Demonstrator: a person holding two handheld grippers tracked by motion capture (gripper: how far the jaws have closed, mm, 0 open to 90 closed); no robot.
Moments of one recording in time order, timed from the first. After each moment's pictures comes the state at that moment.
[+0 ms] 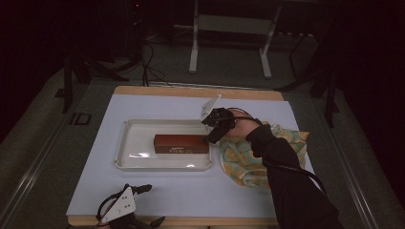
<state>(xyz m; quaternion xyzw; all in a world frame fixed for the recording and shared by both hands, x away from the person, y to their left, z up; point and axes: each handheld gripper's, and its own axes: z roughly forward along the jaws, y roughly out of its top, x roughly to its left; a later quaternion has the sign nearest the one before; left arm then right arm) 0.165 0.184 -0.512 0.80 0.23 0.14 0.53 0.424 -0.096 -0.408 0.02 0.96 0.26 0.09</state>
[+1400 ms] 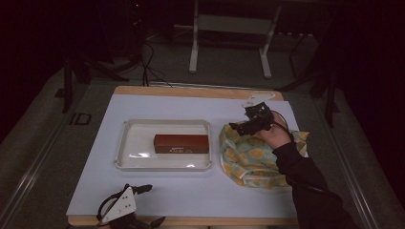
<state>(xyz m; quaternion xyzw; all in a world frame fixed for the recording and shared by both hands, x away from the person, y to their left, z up) 0.165 0.183 -0.512 0.80 0.23 0.14 0.53 0.417 -0.204 -0.397 0.26 0.87 0.35 0.22</state>
